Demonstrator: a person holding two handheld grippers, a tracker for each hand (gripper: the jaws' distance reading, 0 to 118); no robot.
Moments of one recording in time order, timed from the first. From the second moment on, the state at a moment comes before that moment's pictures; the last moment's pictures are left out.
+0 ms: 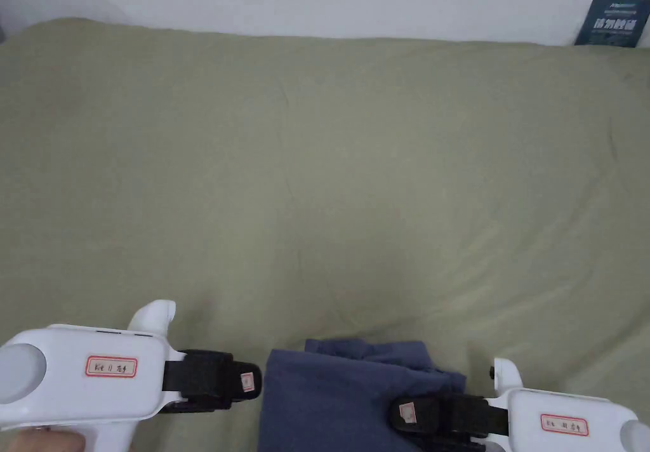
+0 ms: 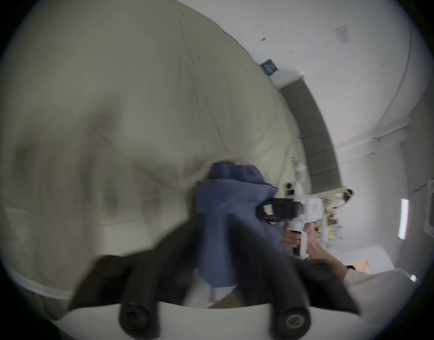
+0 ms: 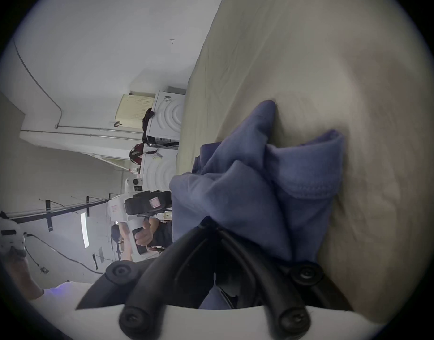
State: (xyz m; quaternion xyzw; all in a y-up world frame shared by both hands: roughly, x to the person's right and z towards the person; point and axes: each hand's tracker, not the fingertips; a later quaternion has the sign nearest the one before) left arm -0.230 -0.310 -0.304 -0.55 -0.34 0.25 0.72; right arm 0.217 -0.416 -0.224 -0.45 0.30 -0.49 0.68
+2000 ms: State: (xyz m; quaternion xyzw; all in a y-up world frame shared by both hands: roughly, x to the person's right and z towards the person) left arm -0.361 -0.179 -0.367 -0.37 -0.11 0.13 0.91; right arm 0.219 -0.254 -0.229 -0.32 0.27 -0.30 0.86
